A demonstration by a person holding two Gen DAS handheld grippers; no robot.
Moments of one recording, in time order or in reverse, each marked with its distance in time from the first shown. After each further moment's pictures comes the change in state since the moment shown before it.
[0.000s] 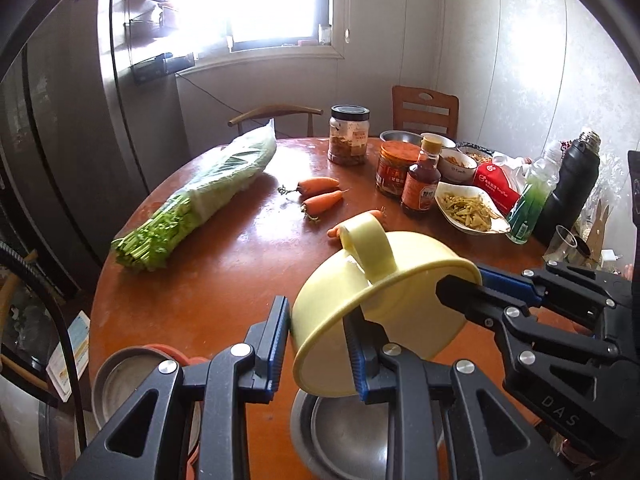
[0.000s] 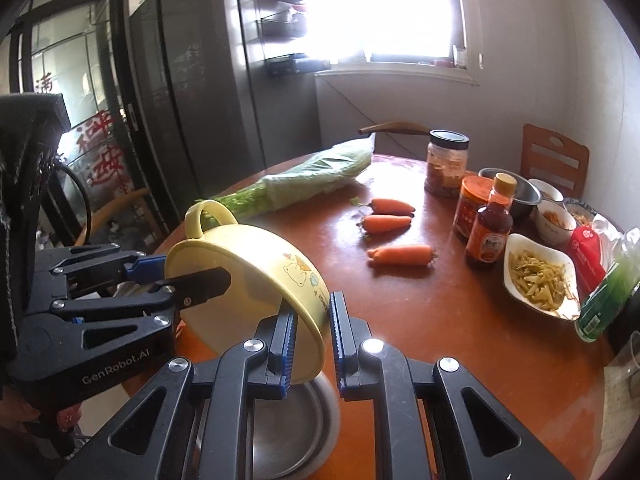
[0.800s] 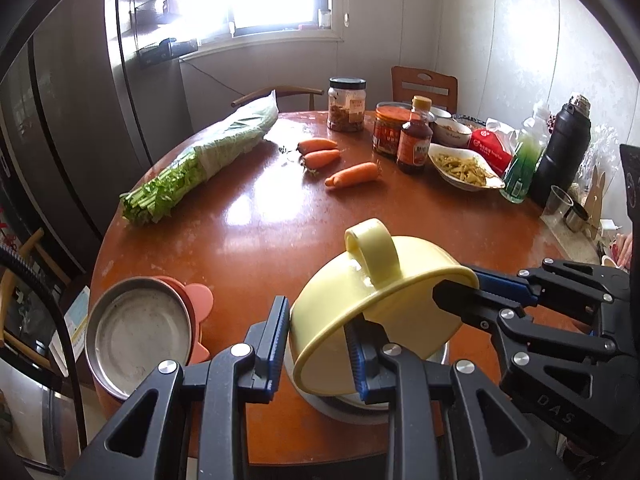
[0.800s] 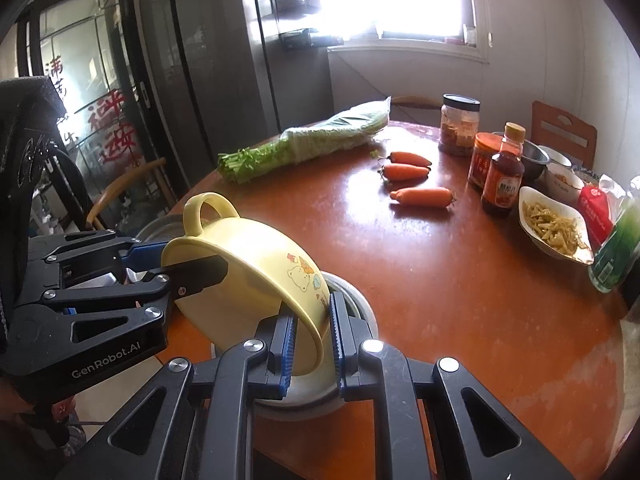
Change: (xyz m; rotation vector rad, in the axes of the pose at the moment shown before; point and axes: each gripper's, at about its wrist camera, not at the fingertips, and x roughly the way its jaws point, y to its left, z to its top) left arm -0.012 -0.011 -0.066 0.004 0.051 0.018; right arm -0.008 0.018 -0.061 -0.009 0.071 0.033
